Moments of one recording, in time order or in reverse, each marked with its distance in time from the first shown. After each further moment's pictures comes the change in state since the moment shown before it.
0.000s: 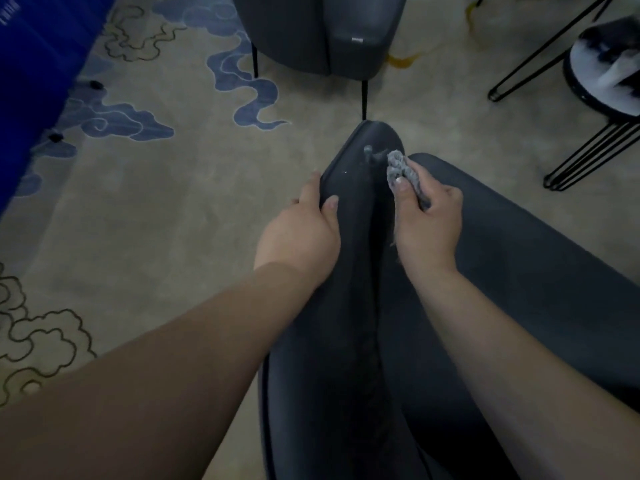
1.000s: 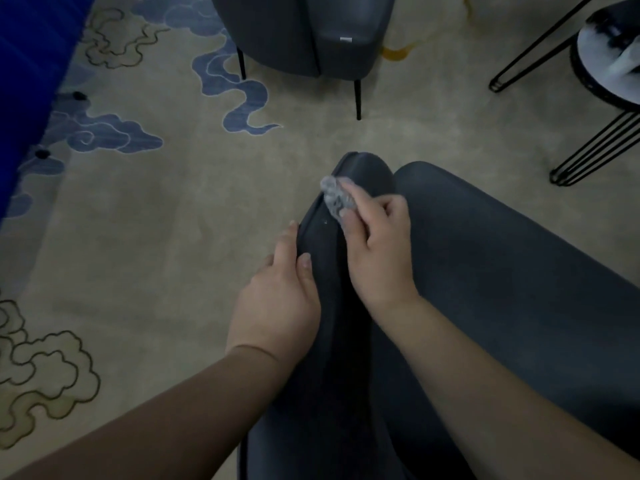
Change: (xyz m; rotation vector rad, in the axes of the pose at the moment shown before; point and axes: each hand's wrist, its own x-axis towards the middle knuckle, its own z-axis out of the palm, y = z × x) left_hand -0.001 -0.004 0.002 -0.034 0.105 0.036; right_hand 0.022 -0.005 0.035 -0.115 -0.177 -0.284
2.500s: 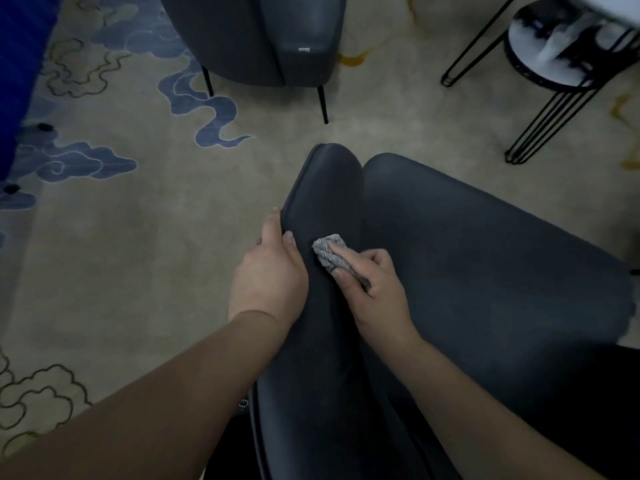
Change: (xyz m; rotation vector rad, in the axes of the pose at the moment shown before) left_hand 0.002 0.000 0.002 0.014 0.003 0.013; right_hand -0.096 0.005 -0.027 0.242 -0.077 0.183
